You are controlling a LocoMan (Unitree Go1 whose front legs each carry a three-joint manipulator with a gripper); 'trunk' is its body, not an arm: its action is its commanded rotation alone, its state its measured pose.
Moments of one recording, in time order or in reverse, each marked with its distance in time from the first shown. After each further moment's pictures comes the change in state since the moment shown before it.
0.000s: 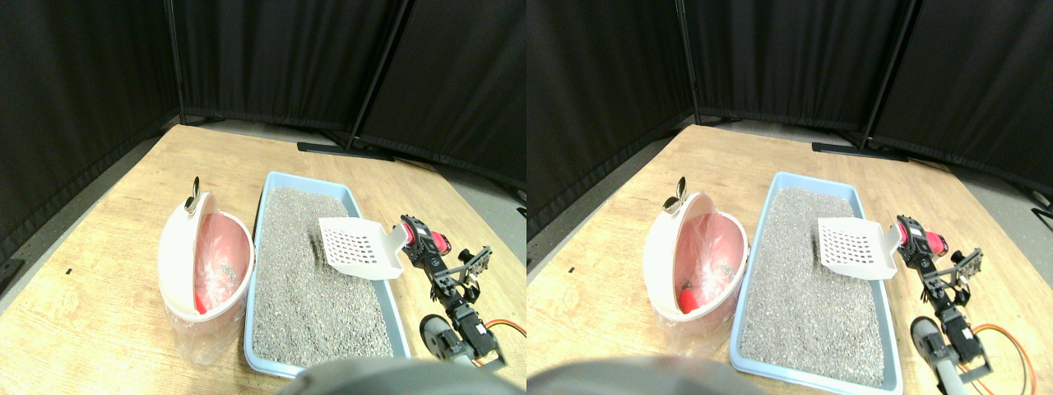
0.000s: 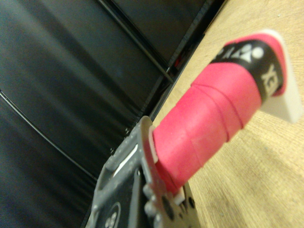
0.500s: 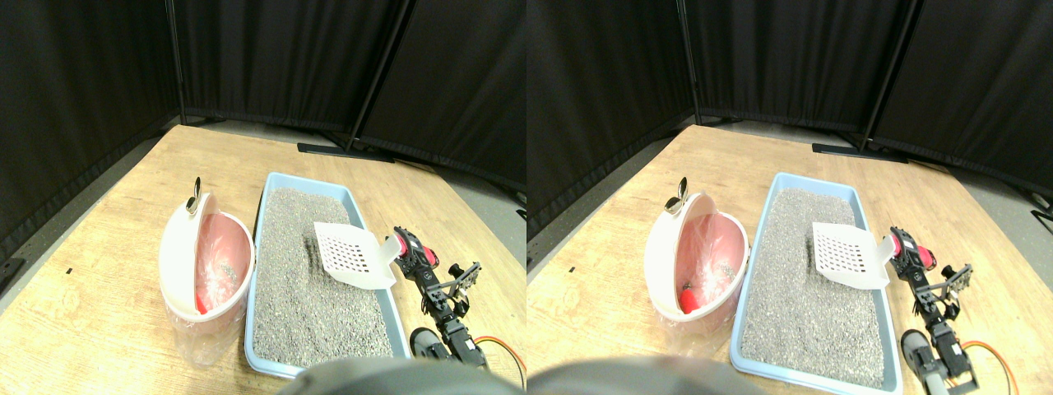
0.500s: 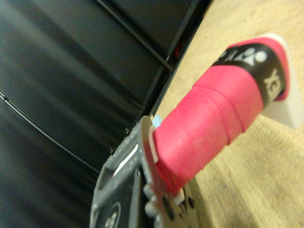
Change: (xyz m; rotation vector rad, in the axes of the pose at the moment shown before) right arm -0.005 0.010 -0.019 0.071 0.002 0.027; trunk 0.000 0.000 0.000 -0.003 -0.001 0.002
